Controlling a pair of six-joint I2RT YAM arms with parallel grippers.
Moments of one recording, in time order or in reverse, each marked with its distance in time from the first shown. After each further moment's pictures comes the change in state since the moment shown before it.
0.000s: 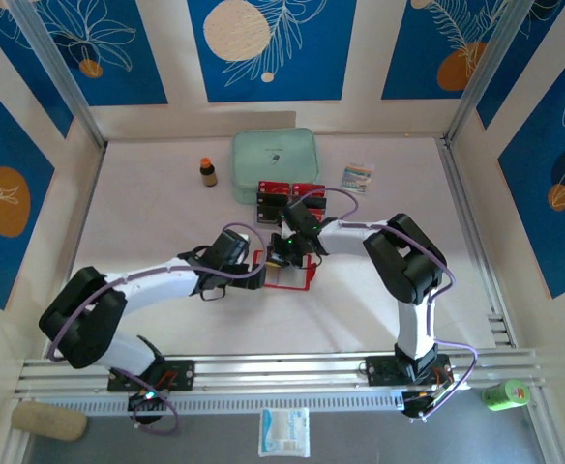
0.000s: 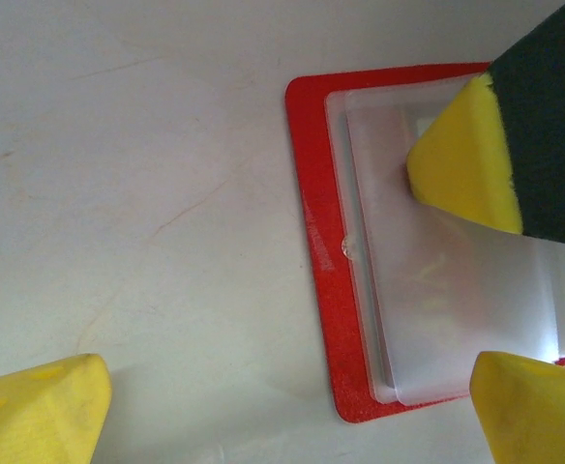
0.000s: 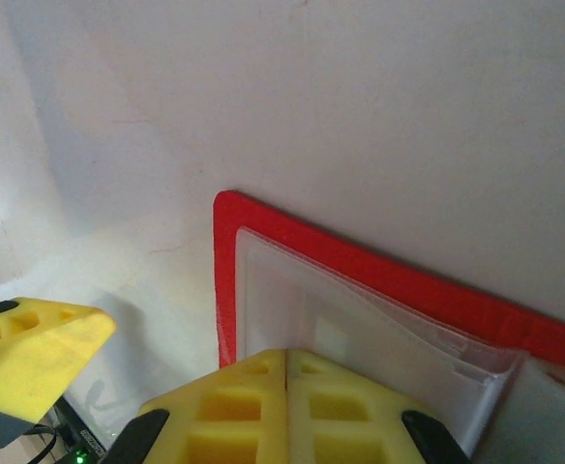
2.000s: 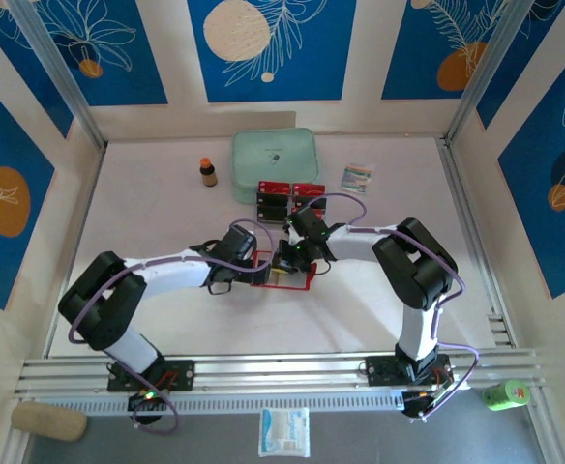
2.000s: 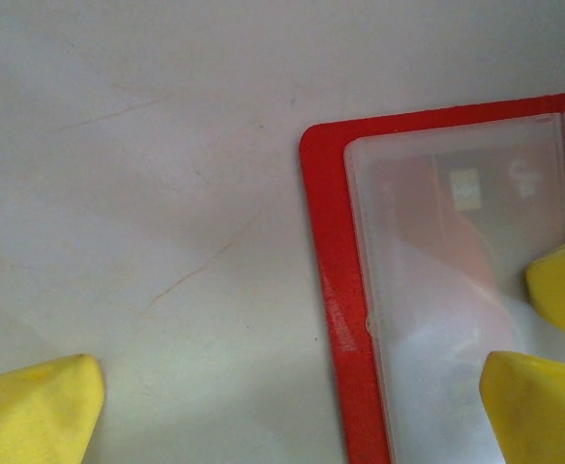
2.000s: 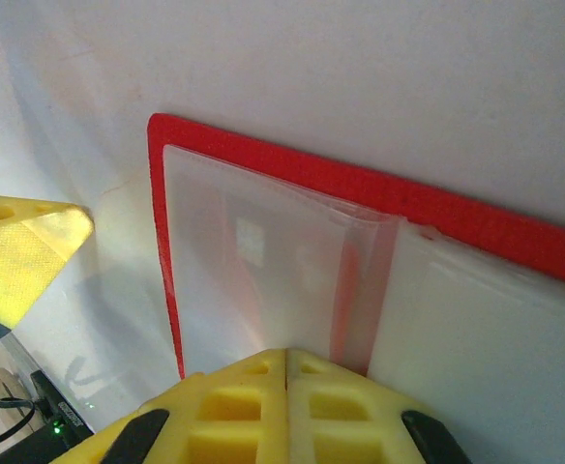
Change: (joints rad) left arm 0.002 0.121 0.078 0.001 -0.045 0.019; right arm -0.013 -0.072 -0.103 -0.006 -0.007 -0.040
